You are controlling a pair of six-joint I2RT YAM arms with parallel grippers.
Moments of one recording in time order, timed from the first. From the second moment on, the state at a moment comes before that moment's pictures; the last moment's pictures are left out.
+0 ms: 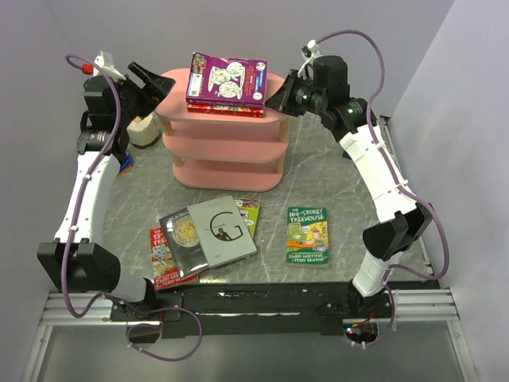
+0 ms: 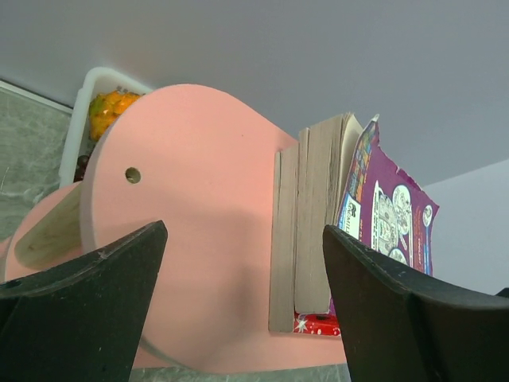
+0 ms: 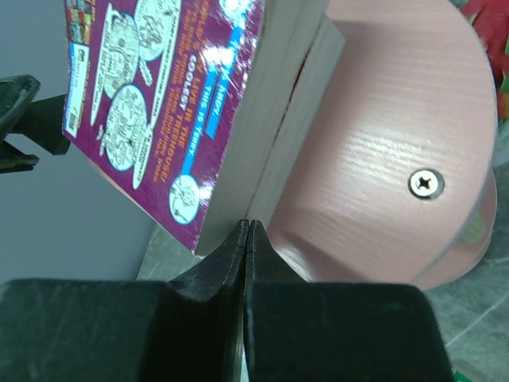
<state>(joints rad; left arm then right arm) -0.01 1.45 1.57 -0.21 0.25 -0.80 0.42 1.75 2.08 -0.66 -0.27 0.56</state>
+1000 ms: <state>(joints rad) -0.71 0.86 0.71 -0.20 0.03 -0.94 0.46 0.99 0.68 -0.45 -0.02 0.66</state>
